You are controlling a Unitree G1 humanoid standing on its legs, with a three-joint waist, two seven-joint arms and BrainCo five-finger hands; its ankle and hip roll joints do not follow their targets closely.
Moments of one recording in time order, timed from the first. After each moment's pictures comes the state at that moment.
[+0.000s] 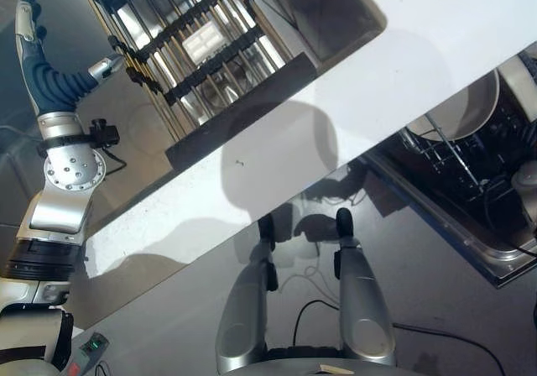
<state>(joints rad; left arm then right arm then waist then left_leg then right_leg) -0.45 0.86 -0.02 0.11 -0.18 -0.19 0.58 -0.61 -0.96 0.19 0.74 -0.01 0.13 -0.40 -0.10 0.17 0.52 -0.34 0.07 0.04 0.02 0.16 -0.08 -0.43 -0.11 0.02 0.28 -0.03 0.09</state>
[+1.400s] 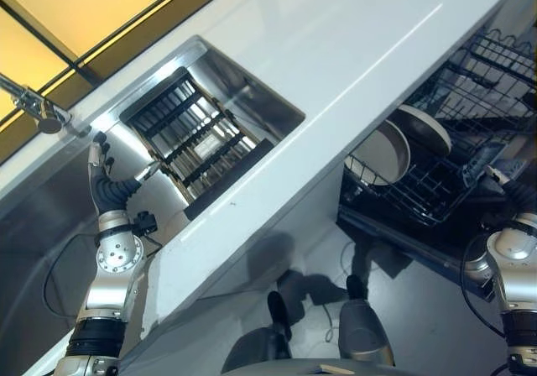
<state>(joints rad) -0.05 0.48 0.06 0.11 -0.17 -0.25 0.47 -0.06 -0.60 -0.28 0.18 0.07 0.02 -0.60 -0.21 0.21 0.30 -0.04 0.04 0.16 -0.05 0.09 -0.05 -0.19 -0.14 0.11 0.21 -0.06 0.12</state>
